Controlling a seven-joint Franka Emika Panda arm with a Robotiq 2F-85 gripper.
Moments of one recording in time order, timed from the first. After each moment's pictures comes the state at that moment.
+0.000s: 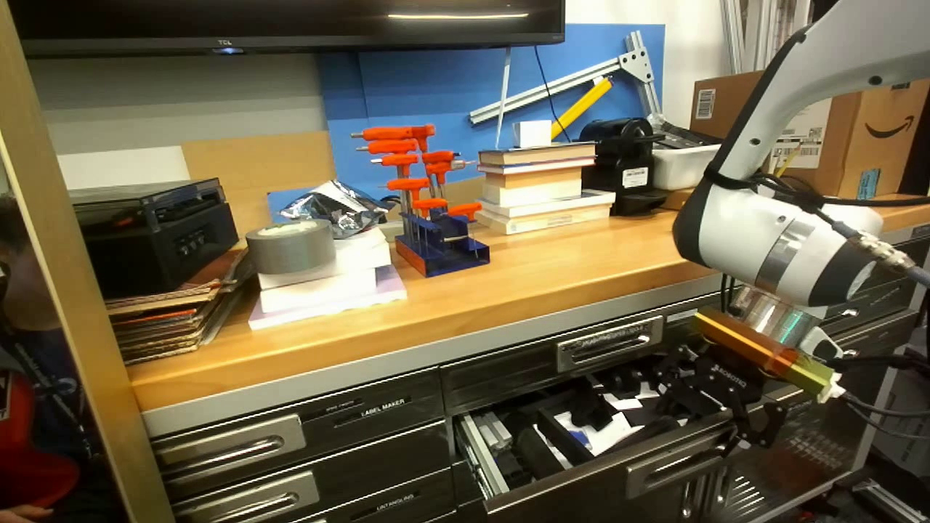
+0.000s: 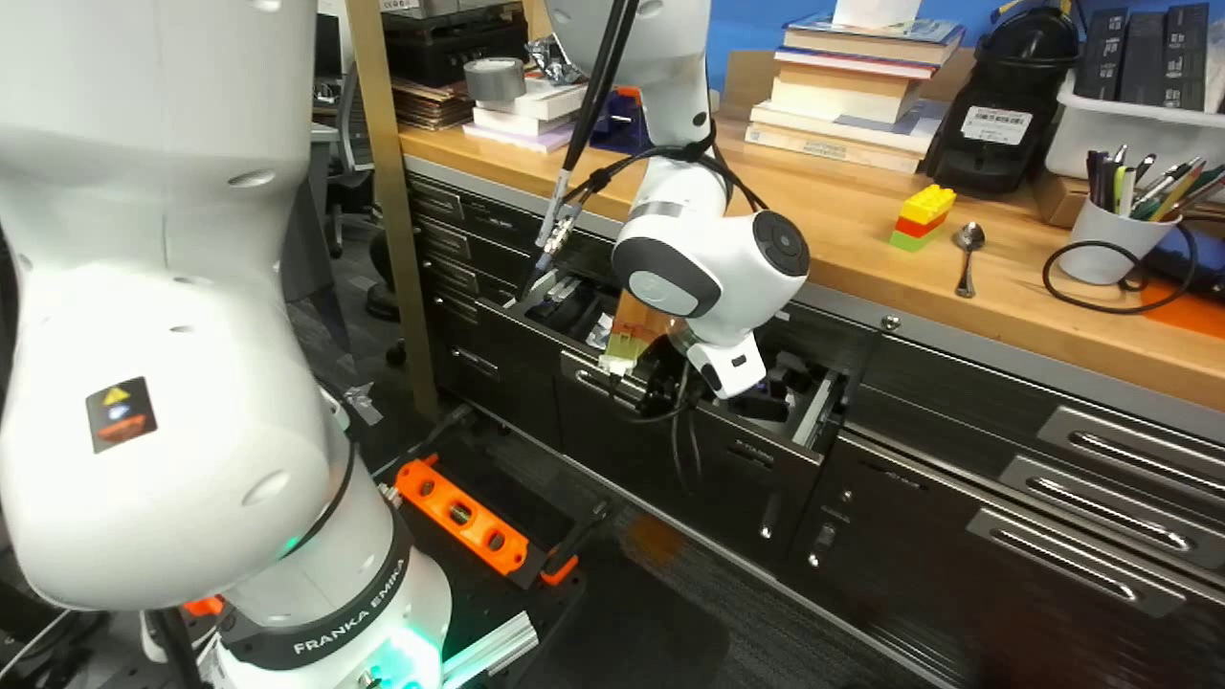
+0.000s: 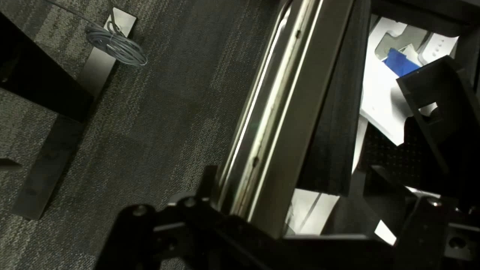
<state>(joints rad) -0.25 0.39 0.09 -2.47 1.05 2.63 -0.07</state>
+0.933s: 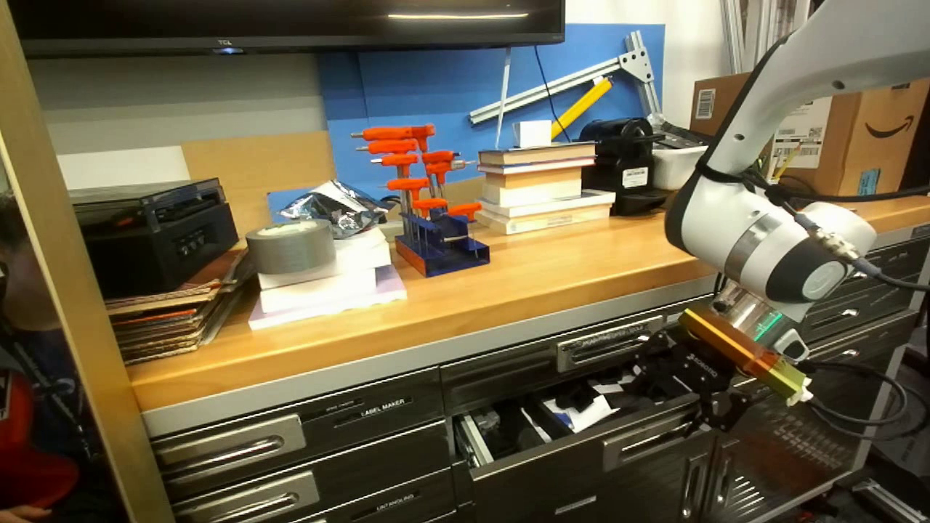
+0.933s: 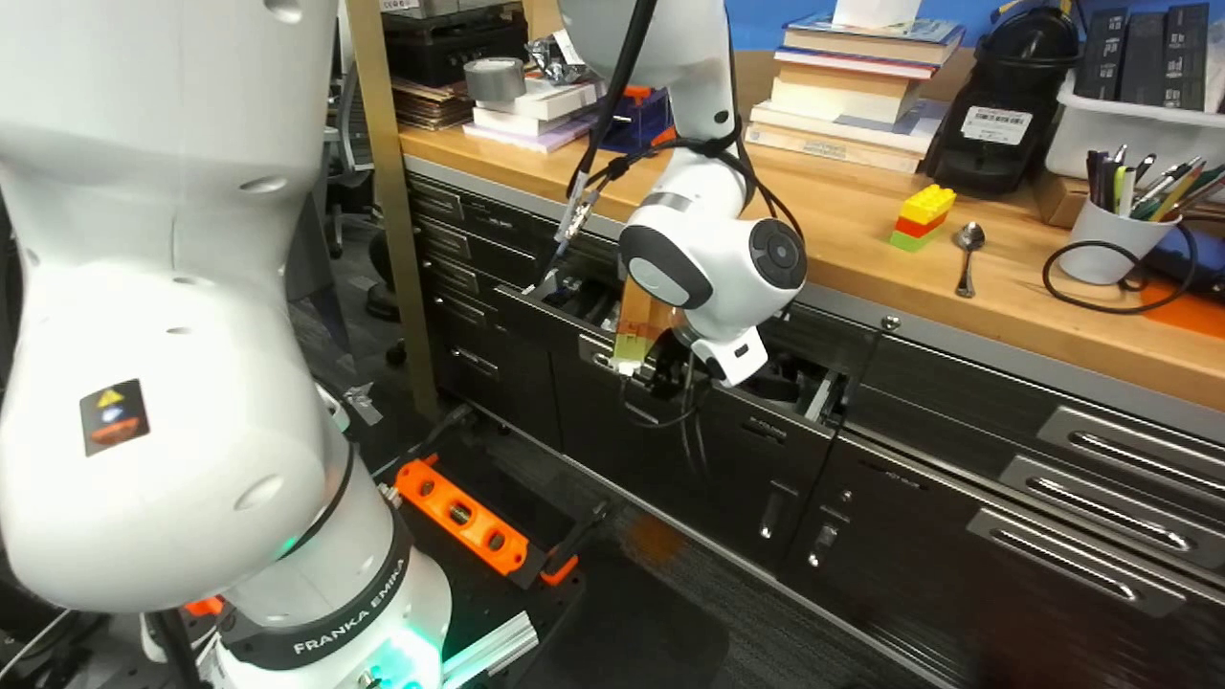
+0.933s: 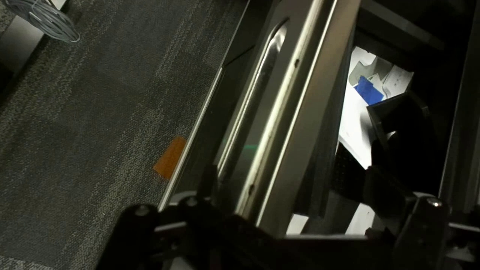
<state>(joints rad) -0.27 0.43 0.14 -2.40 1.29 2.62 -0.37</state>
